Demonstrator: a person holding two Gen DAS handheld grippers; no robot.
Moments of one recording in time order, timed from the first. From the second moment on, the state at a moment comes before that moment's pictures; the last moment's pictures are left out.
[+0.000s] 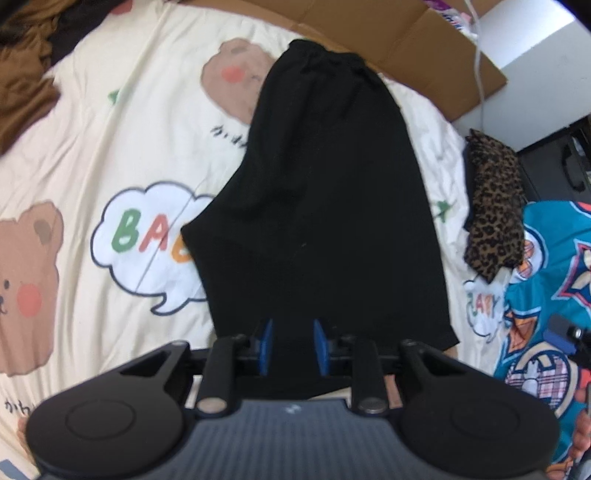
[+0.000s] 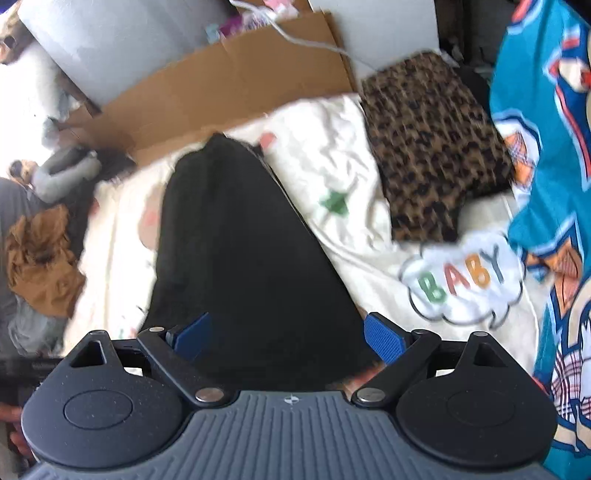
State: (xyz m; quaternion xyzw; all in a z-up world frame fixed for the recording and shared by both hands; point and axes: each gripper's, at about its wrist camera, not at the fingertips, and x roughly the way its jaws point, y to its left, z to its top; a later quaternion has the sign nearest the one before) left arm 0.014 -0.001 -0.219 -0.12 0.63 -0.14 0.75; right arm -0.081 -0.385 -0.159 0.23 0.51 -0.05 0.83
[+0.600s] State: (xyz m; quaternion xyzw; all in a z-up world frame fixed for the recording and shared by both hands) left arm -0.023 0.024 -0.319 -0.17 0.70 -0.10 0.69; right arm -0.086 -0.387 -0.254 0.27 0.56 -0.08 0.78
